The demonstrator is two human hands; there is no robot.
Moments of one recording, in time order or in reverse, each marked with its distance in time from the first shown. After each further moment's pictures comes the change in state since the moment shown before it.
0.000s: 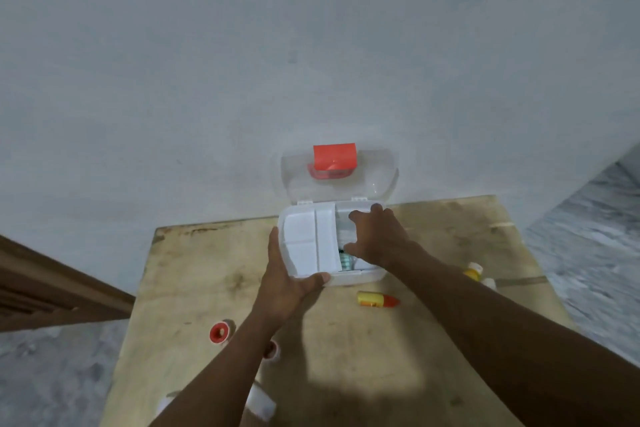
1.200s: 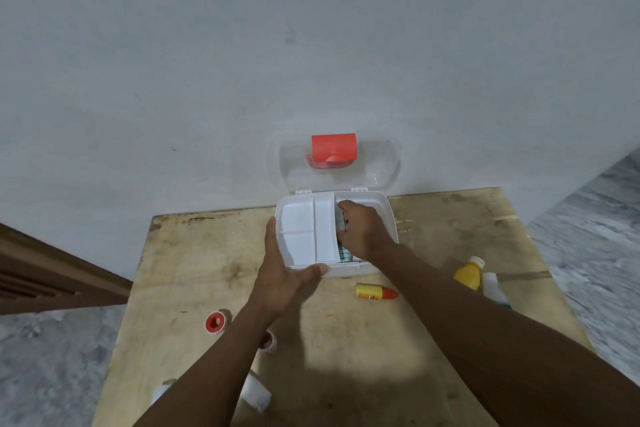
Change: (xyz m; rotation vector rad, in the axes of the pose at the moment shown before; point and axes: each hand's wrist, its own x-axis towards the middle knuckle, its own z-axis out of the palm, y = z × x) left_hand 0.001 0.000 0.001 -0.027 0.003 -0.009; right_hand 0.026 -0.003 0.038 0.397 0.079 -0.025
